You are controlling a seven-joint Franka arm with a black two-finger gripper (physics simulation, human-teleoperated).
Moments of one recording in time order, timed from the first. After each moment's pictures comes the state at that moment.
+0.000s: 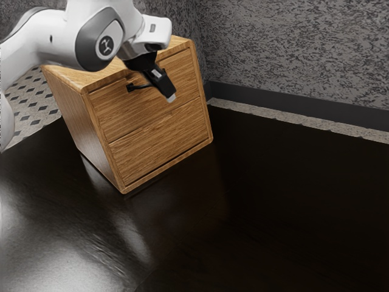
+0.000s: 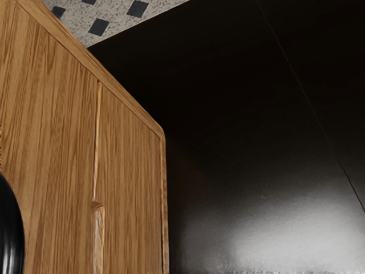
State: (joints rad) arm 0.12 0.25 0.02 -1.22 0.11 1.91 0.47
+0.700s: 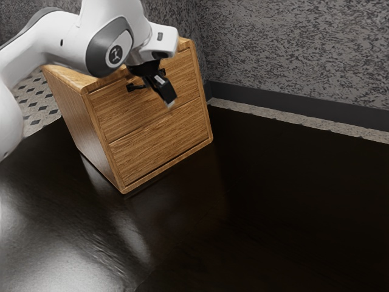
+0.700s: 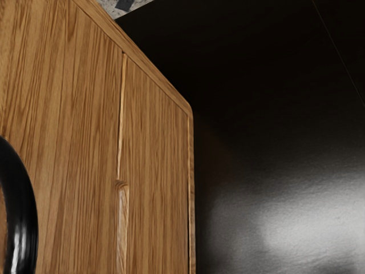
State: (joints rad) arm 0.11 0.28 0.02 -1.22 0.21 1.92 0.41
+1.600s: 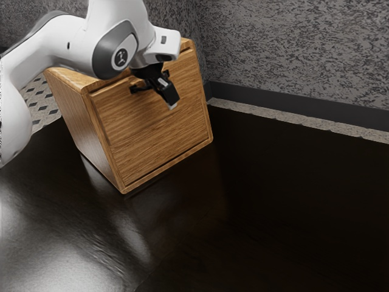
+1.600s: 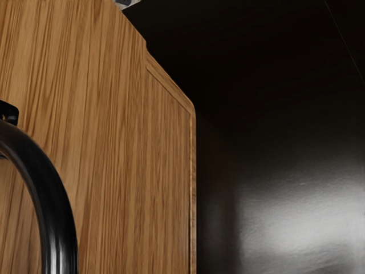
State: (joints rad) arm 0.11 0.32 0.02 -1.20 0.20 1.92 0.39
